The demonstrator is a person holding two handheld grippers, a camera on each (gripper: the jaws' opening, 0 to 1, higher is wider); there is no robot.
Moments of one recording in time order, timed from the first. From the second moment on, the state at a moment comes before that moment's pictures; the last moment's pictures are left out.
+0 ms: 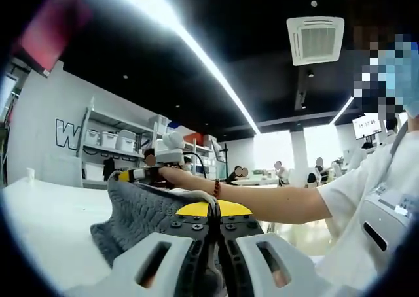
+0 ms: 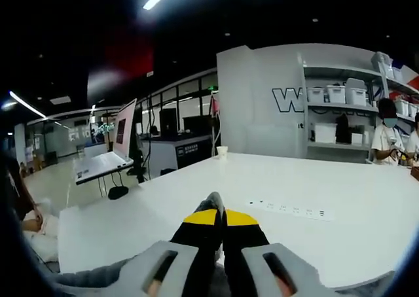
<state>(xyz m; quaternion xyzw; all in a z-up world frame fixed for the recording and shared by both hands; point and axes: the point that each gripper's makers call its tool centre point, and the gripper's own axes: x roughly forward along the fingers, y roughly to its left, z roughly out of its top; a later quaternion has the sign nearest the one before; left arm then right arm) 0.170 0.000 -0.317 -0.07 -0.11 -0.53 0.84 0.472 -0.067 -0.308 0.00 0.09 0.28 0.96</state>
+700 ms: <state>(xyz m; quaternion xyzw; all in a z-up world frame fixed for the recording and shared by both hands) 0.166 0.023 -0.308 -0.08 -0.13 -0.50 0.85 0.467 -0.032 -0.299 0.00 0.08 0.31 0.95</state>
